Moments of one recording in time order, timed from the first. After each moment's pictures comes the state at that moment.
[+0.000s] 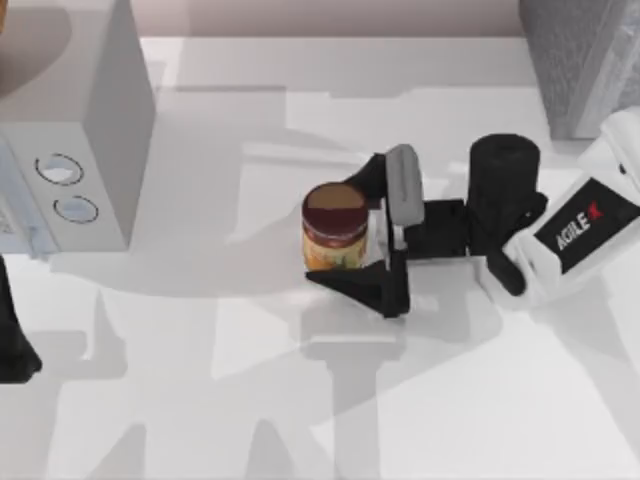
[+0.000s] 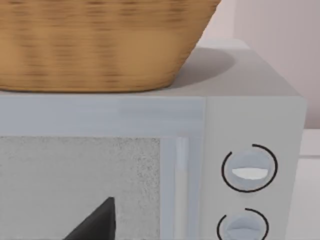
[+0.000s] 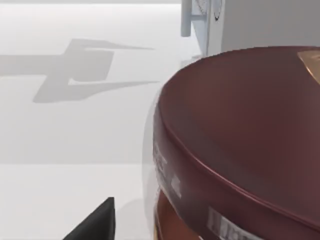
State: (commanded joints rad) left arm 0.00 0.00 0.00 0.00 0.00 0.00; right arm 0.38 2.50 1.21 1.06 -1.14 -0.21
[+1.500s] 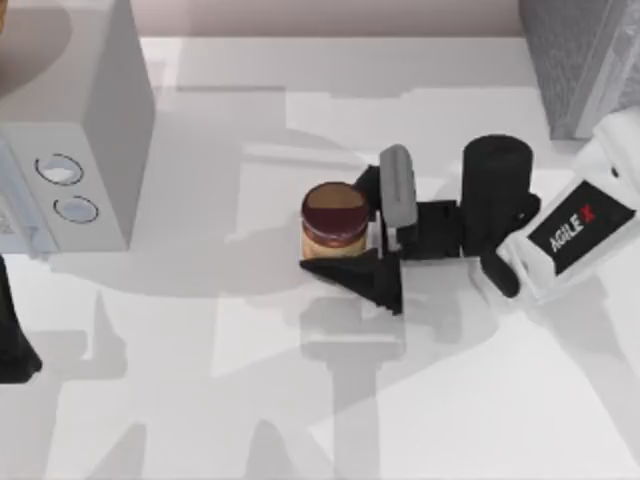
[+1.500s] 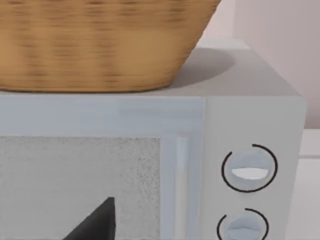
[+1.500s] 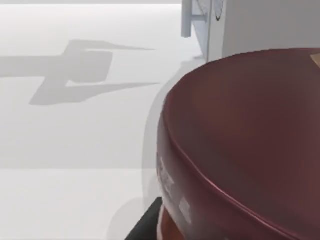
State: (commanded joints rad) left arm 0.00 0.00 0.00 0.00 0.00 0.00; right arm 0.40 2.51 1.22 1.07 -1.13 -0.20
